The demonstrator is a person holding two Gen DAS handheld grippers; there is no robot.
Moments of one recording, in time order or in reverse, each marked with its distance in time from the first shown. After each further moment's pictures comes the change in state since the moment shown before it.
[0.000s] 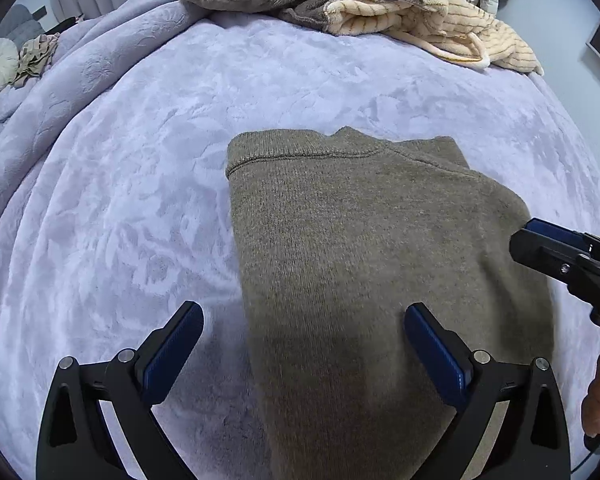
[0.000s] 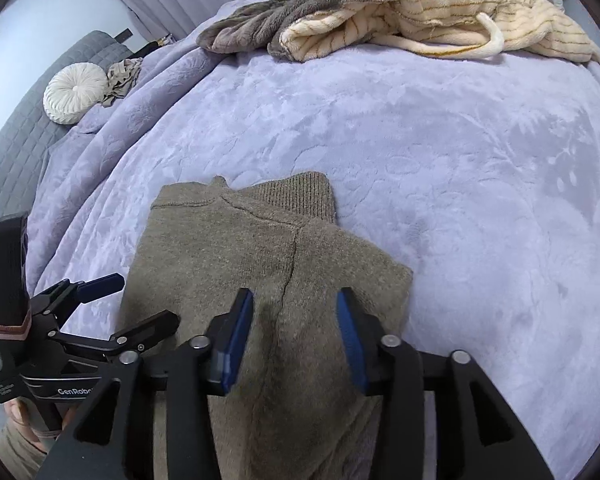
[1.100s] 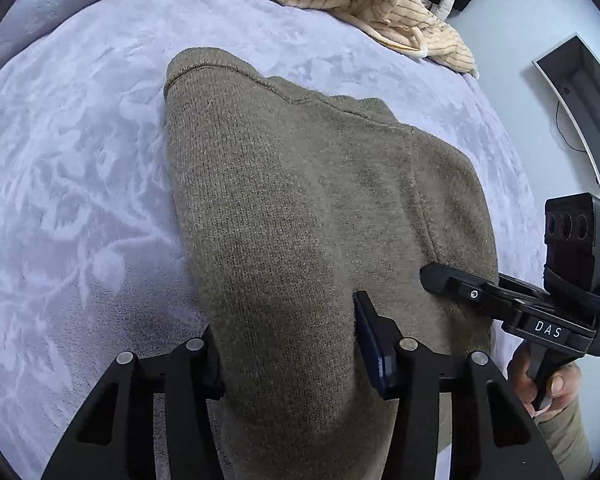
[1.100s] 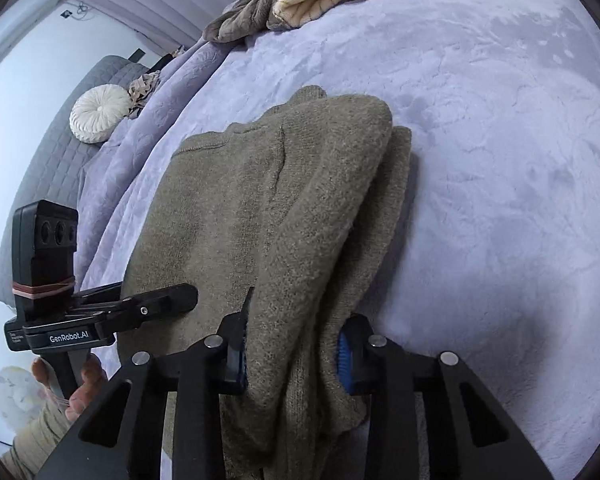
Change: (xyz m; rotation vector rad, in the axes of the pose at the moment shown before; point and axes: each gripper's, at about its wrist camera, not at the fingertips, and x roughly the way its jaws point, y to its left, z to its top) left arm 0.010 0.003 -0.028 -0.027 0.069 -0.352; right arm 0.017 -0.024 -0.056 0.119 0.034 0.203
